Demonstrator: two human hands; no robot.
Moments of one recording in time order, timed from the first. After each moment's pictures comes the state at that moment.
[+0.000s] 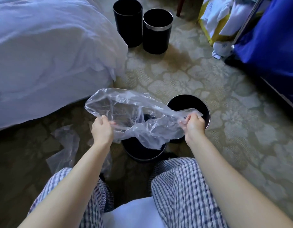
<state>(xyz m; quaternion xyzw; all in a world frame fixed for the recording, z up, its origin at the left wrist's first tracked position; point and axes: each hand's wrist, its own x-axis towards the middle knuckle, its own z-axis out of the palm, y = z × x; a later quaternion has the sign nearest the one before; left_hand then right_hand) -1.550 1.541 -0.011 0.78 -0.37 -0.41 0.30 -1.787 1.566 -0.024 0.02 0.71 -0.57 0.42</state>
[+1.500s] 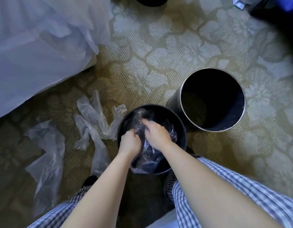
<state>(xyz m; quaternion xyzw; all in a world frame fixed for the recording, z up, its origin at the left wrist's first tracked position) -1.588 1.509 -0.204 0.69 -0.53 -0.48 -0.03 -1.701 1.520 -0.215 -0.56 0.71 -0.04 0.42</state>
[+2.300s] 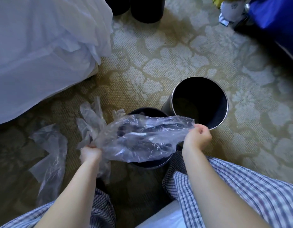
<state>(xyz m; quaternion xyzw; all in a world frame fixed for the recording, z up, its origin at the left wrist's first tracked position) -1.507 1.521 -0.163 0.89 -0.26 -0.37 0.05 -1.760 1.563 -0.146 0.05 0.88 -0.43 0.19</state>
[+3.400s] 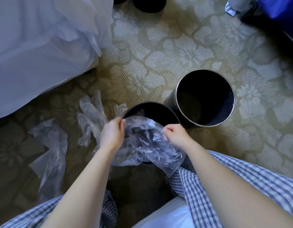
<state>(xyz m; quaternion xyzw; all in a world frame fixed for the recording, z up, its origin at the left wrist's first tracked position) -1.544 1.501 -0.161 0.66 -0.67 -0.34 0.07 -1.749 1.560 -0.166 -0.35 0.77 -0.12 0.52</state>
